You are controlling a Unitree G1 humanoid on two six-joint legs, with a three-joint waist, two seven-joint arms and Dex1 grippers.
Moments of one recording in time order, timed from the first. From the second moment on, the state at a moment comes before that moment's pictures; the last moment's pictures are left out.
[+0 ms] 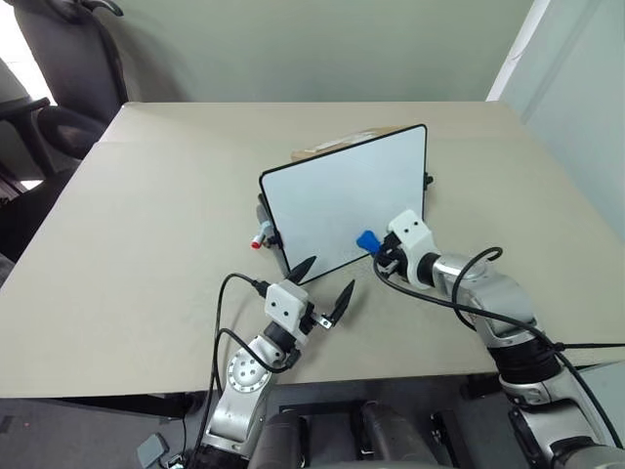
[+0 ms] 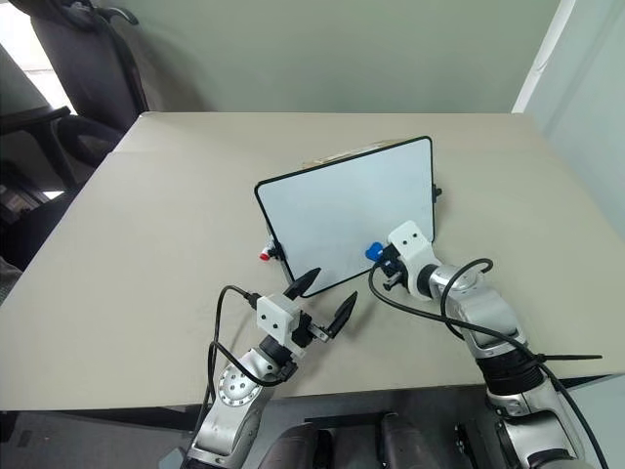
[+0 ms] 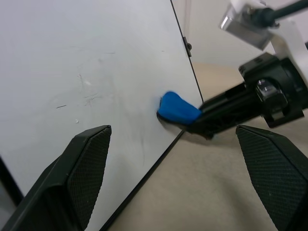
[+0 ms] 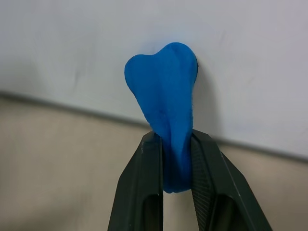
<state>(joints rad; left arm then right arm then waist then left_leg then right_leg) 0.04 0.12 -0.22 -0.10 -0.12 -0.22 -0.39 -0.56 -0.40 0.18 -0.21 0.22 0.92 0.45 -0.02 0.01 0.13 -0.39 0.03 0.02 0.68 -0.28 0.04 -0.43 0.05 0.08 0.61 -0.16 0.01</state>
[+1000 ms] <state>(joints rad) 0.05 0.12 -0.23 -0.10 -0.11 -0.22 -0.41 -0.30 -0.69 -0.12 -0.29 0.29 1.09 0.47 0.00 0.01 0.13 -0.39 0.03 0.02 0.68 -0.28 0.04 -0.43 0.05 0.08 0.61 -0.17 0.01</state>
